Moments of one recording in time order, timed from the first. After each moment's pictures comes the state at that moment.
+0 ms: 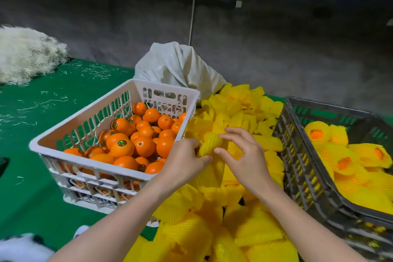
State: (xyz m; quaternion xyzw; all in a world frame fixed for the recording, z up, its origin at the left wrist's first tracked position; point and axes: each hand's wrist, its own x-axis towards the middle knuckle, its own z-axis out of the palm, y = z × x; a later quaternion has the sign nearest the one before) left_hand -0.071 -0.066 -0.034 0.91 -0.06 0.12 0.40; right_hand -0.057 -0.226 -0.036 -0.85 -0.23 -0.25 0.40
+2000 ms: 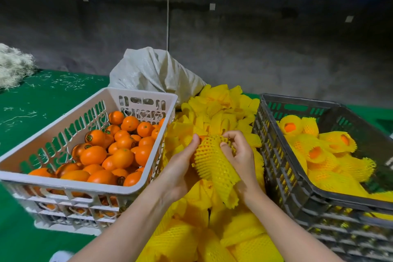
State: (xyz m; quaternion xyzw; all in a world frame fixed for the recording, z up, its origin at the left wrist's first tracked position) left_hand -0.066 -0.109 -0.034 0.50 0.02 -0.20 0.85; right_hand -0.063 -0.245 -0.032 -0.79 -0.13 -0.24 0.55
